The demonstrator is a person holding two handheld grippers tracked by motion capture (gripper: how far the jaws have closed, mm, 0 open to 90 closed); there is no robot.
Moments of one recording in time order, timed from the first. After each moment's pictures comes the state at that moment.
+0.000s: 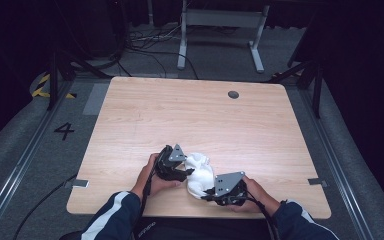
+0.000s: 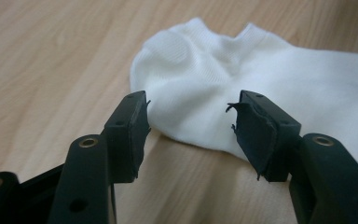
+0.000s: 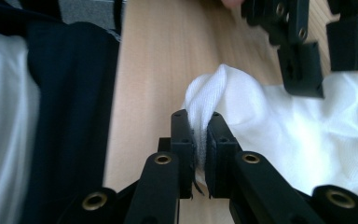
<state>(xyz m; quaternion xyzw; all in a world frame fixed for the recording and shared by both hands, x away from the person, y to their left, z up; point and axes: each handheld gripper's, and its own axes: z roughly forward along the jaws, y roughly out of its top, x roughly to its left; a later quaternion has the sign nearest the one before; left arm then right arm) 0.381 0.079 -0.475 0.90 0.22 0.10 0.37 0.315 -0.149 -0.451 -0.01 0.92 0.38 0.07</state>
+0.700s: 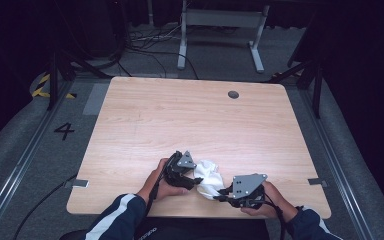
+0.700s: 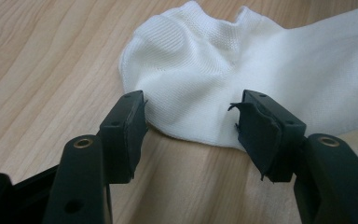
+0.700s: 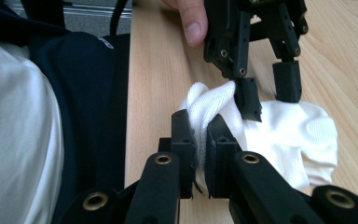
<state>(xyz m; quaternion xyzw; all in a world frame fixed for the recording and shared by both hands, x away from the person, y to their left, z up) 0.374 0.059 -0.481 0.90 0.19 0.05 0.38 0.301 -0.182 -0.427 0.01 0.91 0.41 0.09</state>
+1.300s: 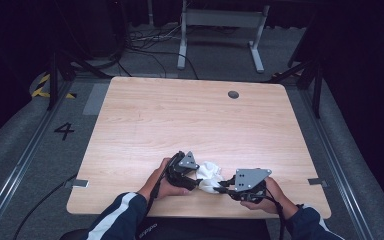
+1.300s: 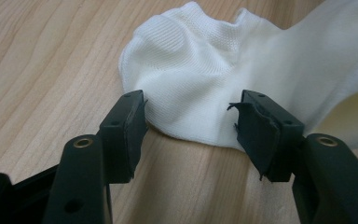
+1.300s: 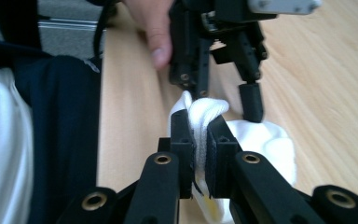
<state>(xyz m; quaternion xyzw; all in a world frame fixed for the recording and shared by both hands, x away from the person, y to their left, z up) 0.377 0.056 -0.481 0.91 0.16 0.04 0.38 0.311 -0.185 -0.417 0.03 0.89 0.43 0.12</state>
